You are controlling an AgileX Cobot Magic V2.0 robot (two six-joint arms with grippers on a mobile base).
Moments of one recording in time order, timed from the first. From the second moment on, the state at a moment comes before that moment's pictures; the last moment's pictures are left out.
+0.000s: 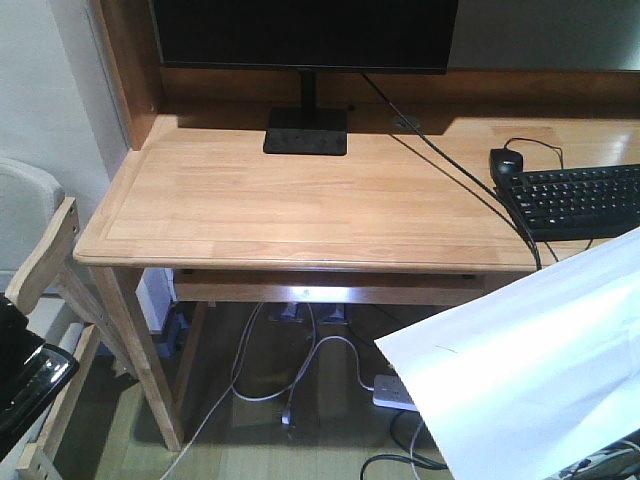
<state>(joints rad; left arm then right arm) -0.42 0.27 -0.42 -0.07 0.63 0.00 0.24 0.47 0.01 -0.18 -0.88 1.31</state>
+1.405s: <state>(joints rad) -0.42 0.27 -0.42 -0.07 0.63 0.00 0.24 0.47 0.01 -0.18 -0.88 1.31</state>
